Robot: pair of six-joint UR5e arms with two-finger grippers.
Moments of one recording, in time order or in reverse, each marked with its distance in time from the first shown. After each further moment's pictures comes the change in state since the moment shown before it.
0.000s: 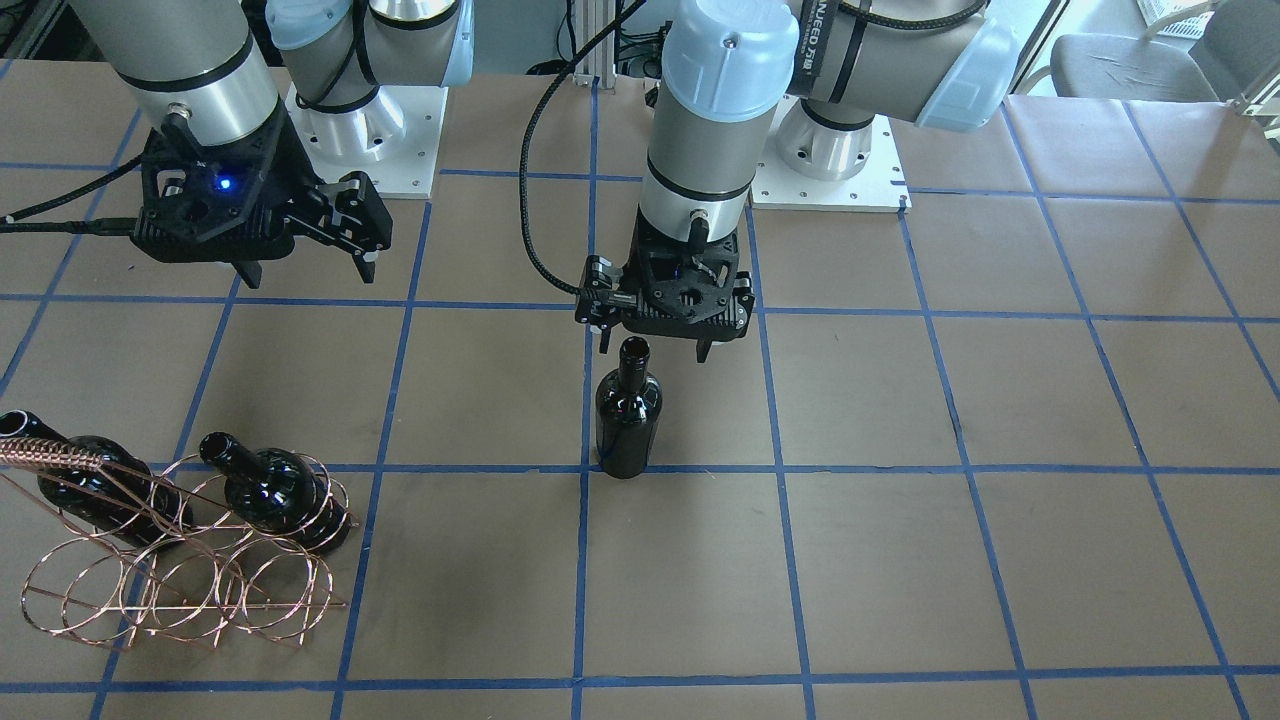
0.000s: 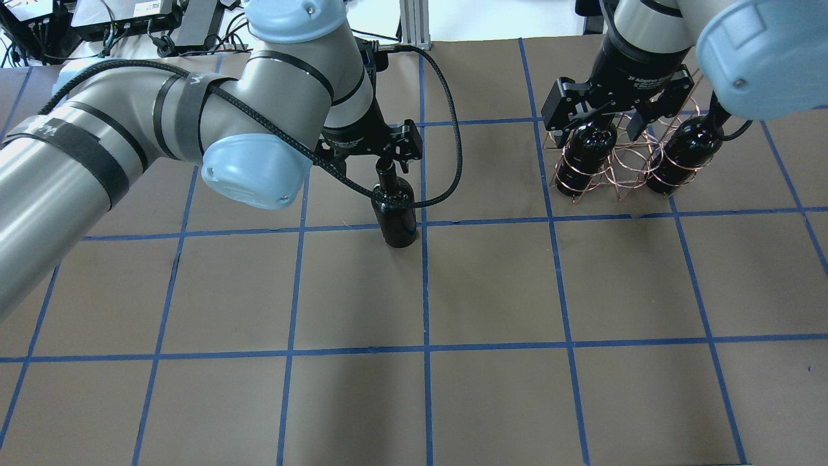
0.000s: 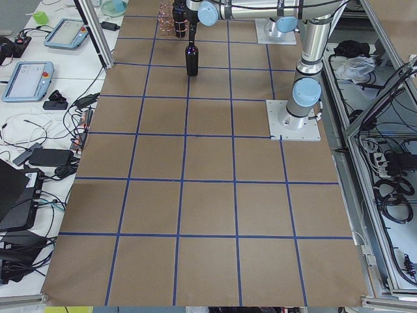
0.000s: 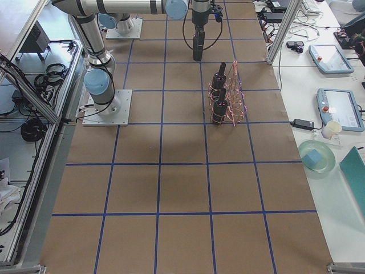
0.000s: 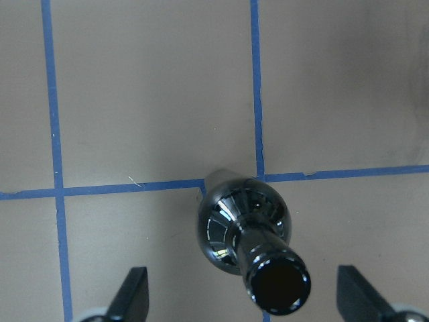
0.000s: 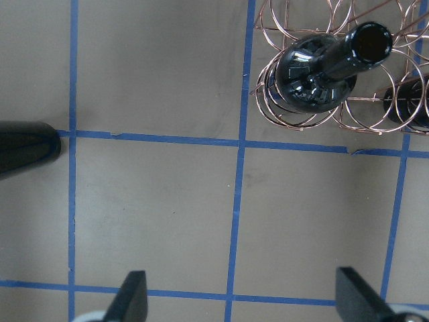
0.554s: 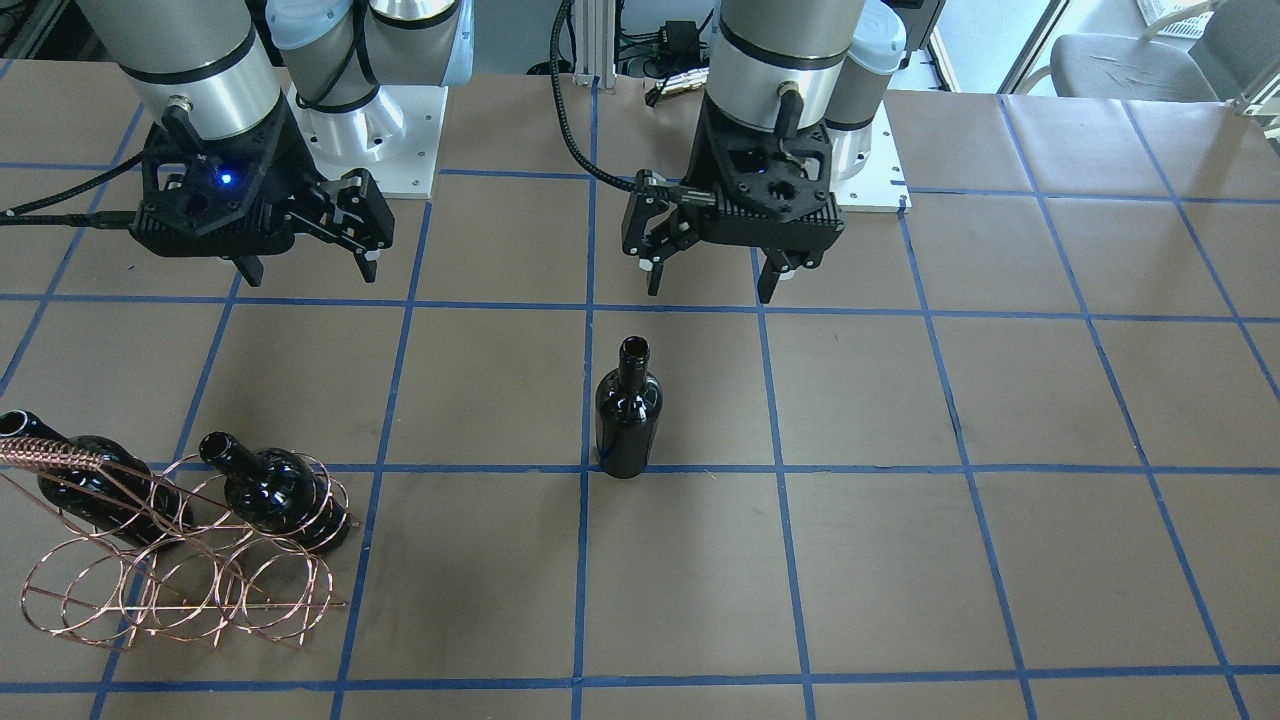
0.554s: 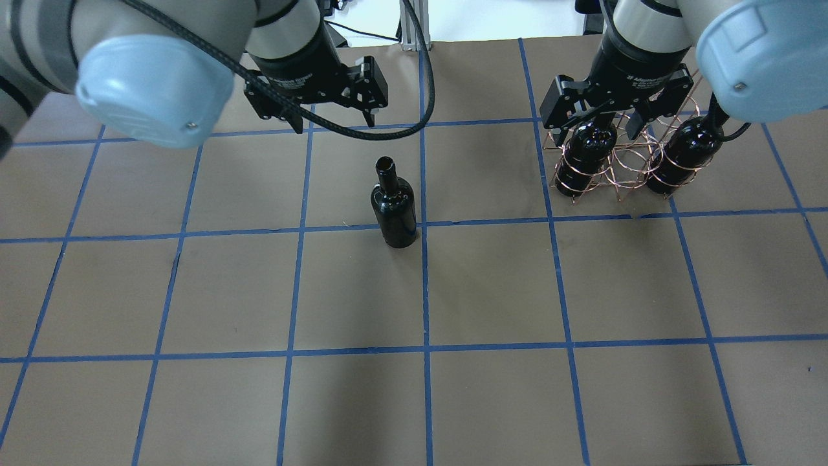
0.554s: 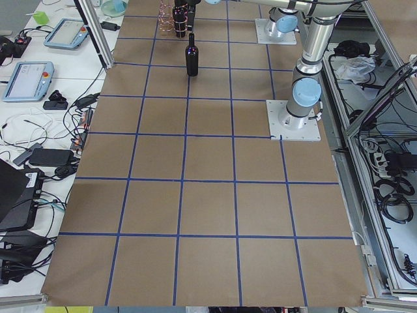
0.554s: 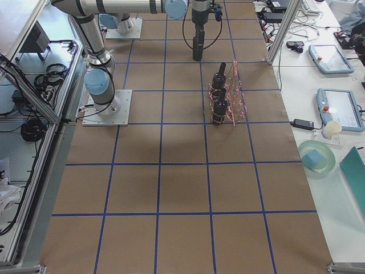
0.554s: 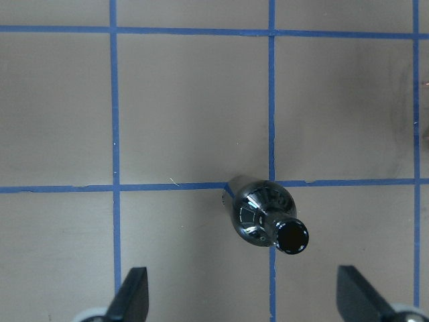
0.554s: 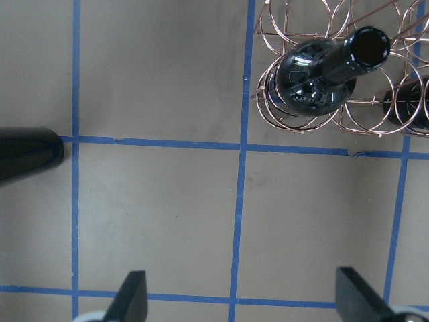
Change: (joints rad) left arm 0.085 0.073 0.175 -0.233 0.007 0.055; right arm 0.004 -0.003 0.000 -0.010 0.001 0.014
